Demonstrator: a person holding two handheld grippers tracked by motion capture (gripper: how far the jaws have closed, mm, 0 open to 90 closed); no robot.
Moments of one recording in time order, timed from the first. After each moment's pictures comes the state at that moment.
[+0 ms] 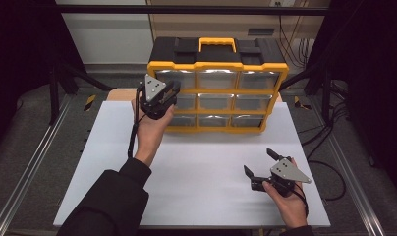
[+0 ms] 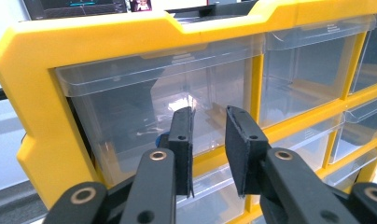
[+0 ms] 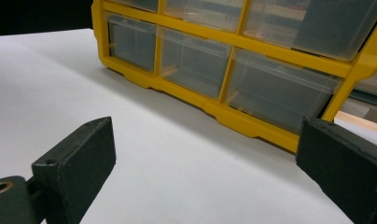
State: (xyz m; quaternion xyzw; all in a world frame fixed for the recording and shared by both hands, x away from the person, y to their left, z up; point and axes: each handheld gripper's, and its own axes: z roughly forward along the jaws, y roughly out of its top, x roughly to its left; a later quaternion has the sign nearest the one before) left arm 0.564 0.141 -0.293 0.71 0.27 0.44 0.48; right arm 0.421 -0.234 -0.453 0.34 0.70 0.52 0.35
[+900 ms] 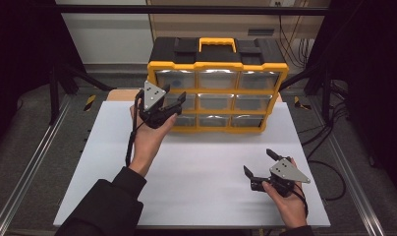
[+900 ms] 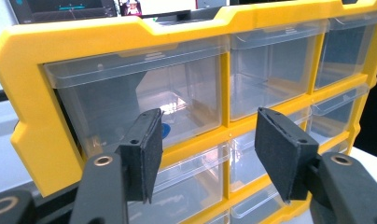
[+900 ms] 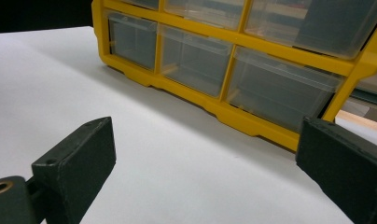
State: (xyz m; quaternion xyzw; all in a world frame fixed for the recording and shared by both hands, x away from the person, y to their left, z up) left arm 0.541 0.140 -0.294 0.72 0.25 0.44 0.49; right arm 0.421 -0.233 -0.454 0.34 0.71 0.51 0.35
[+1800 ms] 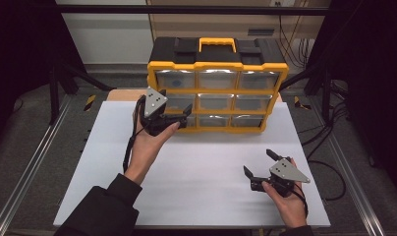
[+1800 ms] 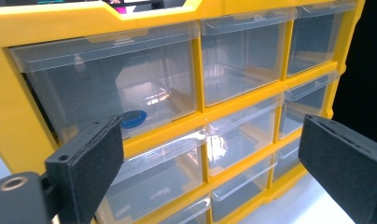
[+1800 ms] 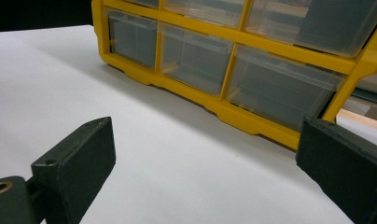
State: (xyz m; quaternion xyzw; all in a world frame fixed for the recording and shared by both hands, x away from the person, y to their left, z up) left arm 0.529 0.138 -0.299 0.73 0.23 0.41 0.49; right arm 0.422 -0.233 -0.454 0.34 0.71 0.51 0.35
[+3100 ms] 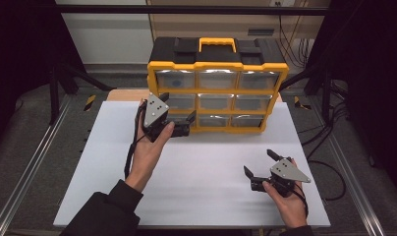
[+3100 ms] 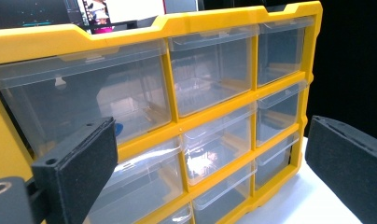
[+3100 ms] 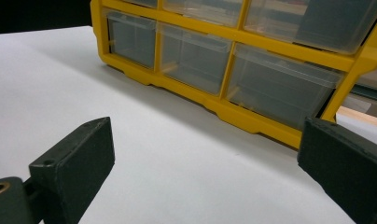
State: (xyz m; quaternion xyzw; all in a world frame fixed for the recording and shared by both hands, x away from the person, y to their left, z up) left arm 0.513 0.133 -0.303 0.72 0.19 0.42 0.52; right arm 0.422 -0.234 -0.454 0.34 0.71 0.51 0.35
